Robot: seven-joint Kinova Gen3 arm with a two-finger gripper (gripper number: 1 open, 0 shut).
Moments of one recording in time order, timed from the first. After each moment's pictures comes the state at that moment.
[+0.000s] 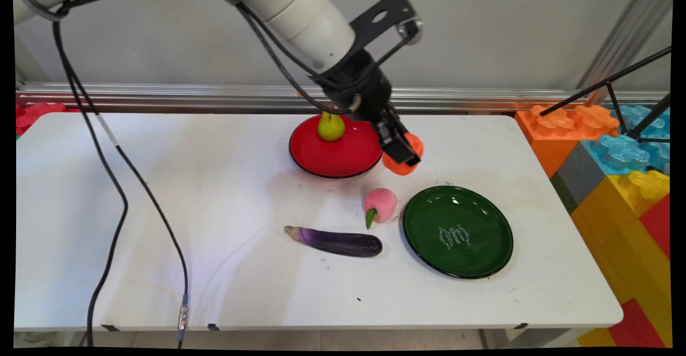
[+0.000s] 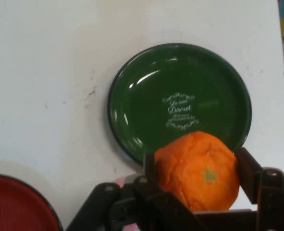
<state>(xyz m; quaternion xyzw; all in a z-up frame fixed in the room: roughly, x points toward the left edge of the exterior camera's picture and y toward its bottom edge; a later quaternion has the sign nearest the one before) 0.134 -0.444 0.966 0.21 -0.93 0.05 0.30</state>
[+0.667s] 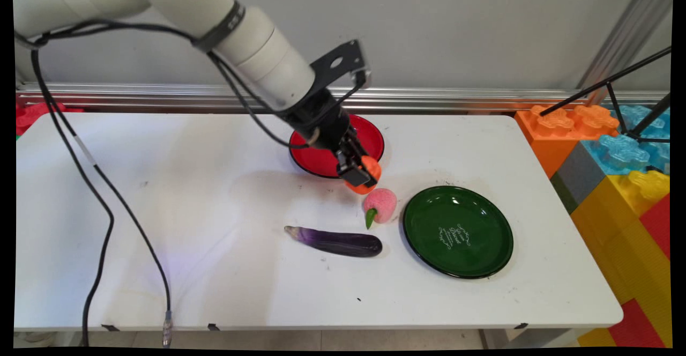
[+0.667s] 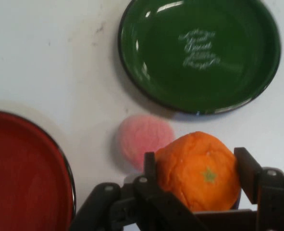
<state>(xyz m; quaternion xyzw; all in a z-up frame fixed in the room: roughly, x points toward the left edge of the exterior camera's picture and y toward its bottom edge) 0.180 -0.437 0.906 0.21 -0.94 0.05 0.27</state>
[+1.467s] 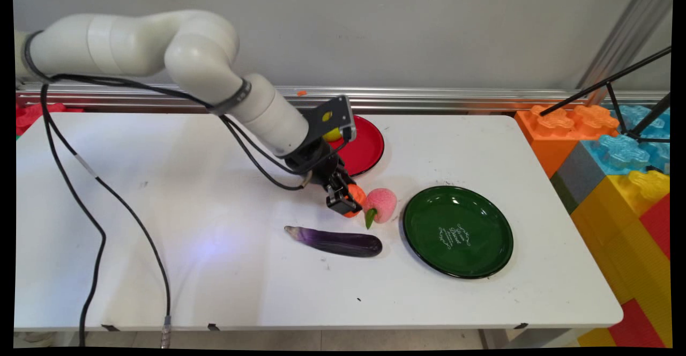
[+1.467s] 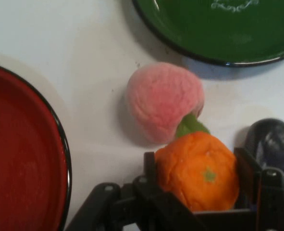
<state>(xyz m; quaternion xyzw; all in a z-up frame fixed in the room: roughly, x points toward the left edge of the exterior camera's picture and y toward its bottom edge) 0.196 -0.441 0.814 0.22 -0.94 0.06 0.25</state>
